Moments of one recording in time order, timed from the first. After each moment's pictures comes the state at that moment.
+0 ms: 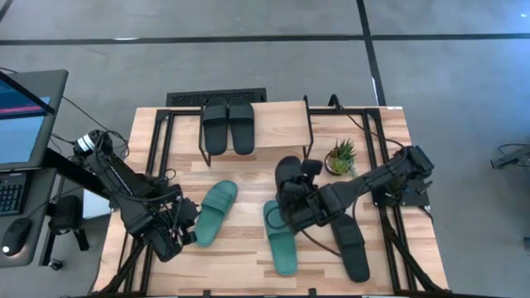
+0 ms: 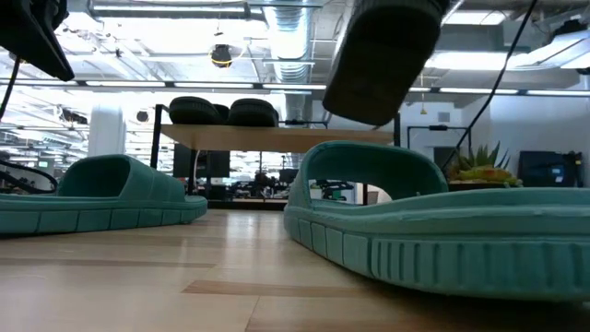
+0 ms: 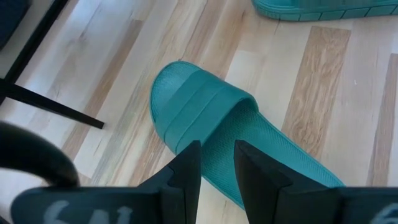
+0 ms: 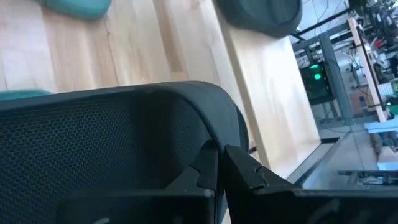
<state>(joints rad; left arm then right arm) -0.89 1.34 0.97 -1.16 -0.72 -1.19 0.42 1.79 1.59 -1.22 0.89 0.40</state>
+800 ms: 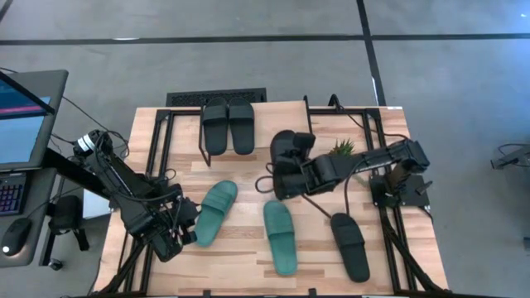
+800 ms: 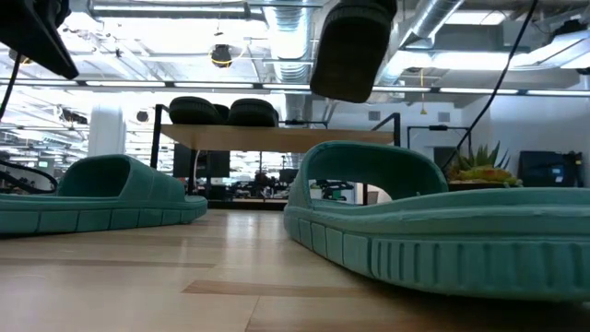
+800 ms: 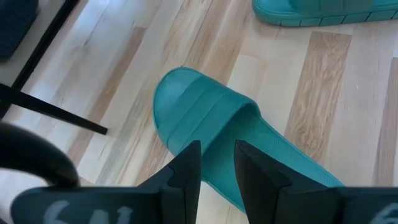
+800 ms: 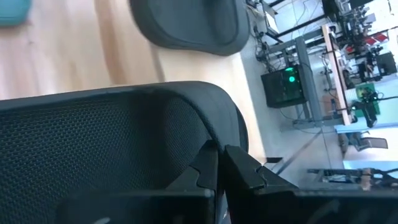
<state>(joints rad) -0.89 1.34 0.97 -1.16 -0.75 -1.18 0.23 1.79 1.75 -1.22 0.92 0.09</state>
